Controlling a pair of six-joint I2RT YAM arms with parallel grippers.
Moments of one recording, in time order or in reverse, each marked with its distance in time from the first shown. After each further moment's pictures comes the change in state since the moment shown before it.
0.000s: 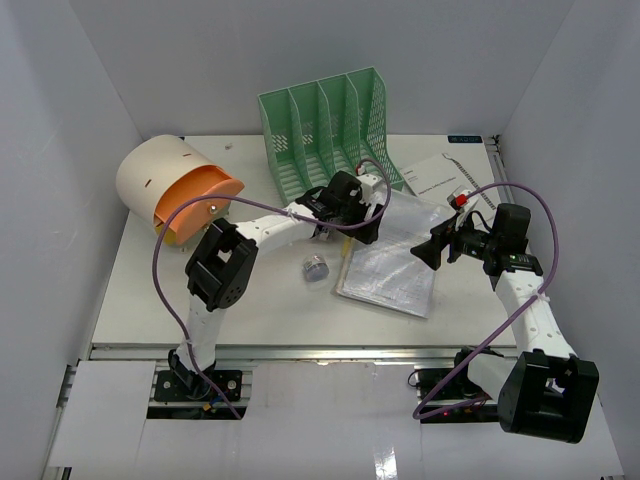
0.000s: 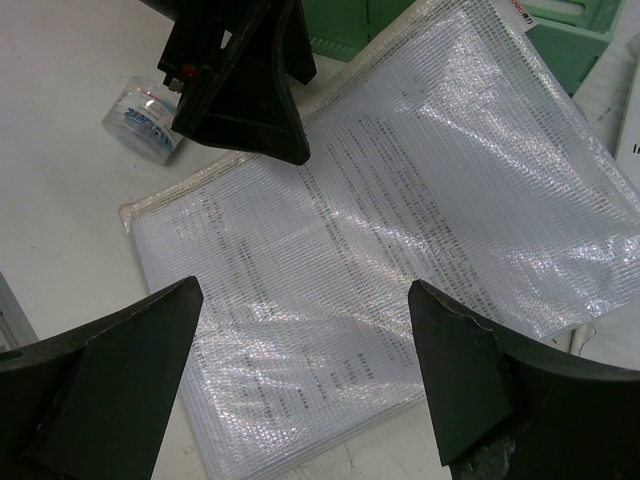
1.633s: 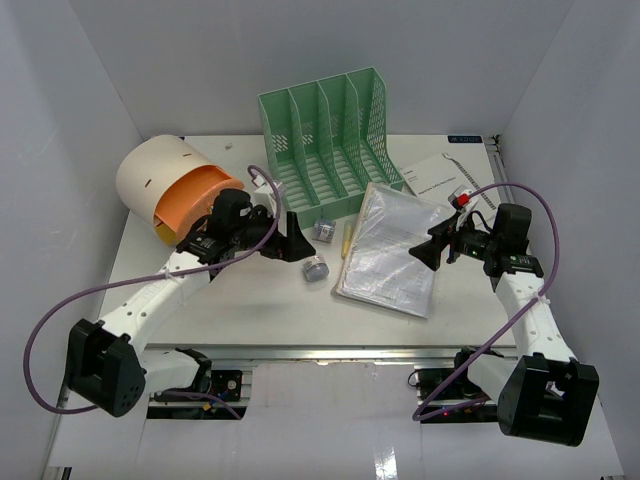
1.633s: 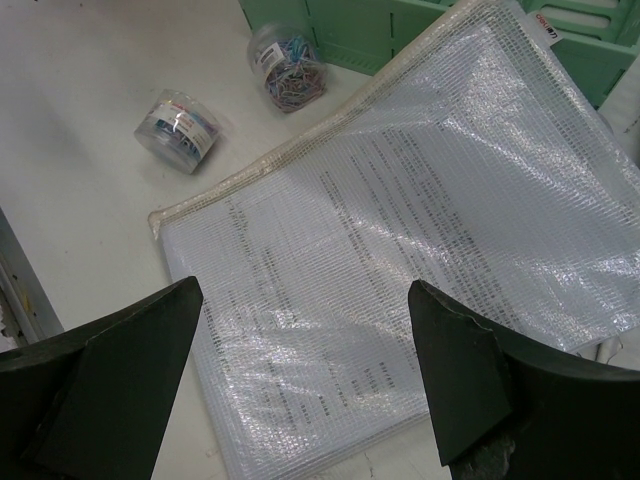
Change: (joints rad) left arm 0.306 -0.880 -0.676 -0.047 0.378 -0.185; right arm 0.001 -0.019 0.000 0.000 -0.045 0.040
